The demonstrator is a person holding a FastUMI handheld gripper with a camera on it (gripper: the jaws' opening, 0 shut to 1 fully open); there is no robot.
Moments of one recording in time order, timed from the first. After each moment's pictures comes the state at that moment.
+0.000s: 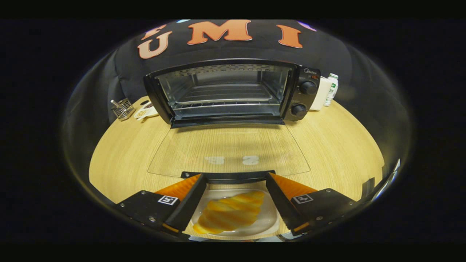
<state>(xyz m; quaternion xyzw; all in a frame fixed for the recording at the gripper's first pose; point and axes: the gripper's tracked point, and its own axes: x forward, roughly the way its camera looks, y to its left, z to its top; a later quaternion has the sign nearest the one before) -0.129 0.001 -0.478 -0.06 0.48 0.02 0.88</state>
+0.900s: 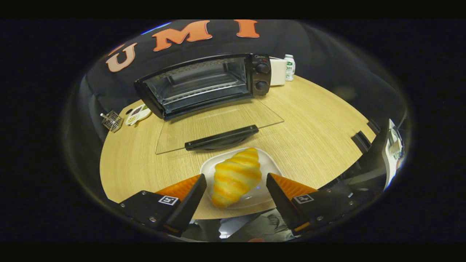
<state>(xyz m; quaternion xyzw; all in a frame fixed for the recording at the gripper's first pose) -0.229 0.010 -0.459 0.03 0.52 -0.10 0.85</state>
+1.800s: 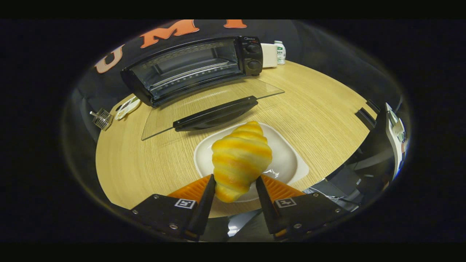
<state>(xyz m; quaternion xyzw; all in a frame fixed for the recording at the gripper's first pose) -0.252 0.022 -0.497 0.05 0.55 -0.13 0.82</state>
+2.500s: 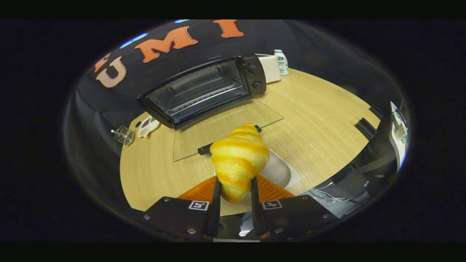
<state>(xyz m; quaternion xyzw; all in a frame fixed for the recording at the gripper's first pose) -0.210 0.027 -0.416 0.13 0.50 -0.08 0.85</state>
